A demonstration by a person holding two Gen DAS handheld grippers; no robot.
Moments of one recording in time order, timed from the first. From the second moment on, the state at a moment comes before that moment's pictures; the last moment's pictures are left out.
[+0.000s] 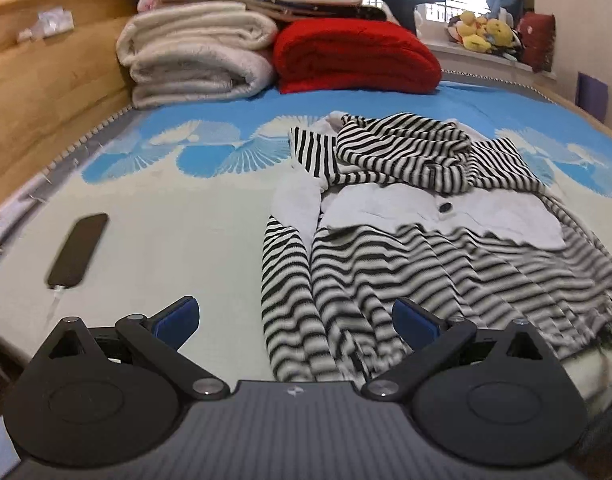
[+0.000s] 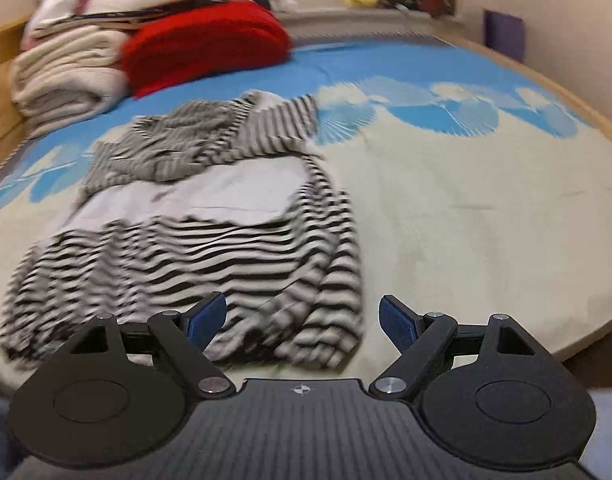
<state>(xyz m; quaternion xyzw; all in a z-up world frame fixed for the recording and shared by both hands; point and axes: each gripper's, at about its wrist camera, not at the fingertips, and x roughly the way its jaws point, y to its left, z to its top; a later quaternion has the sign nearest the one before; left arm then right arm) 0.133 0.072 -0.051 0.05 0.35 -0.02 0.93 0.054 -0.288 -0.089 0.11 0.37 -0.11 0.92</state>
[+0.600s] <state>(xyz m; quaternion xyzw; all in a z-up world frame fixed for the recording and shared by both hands) 0.210 0.103 -0.106 -0.06 0.52 -0.13 0.84 0.126 -0.306 -0.145 0.14 0.48 -0.03 0.87</state>
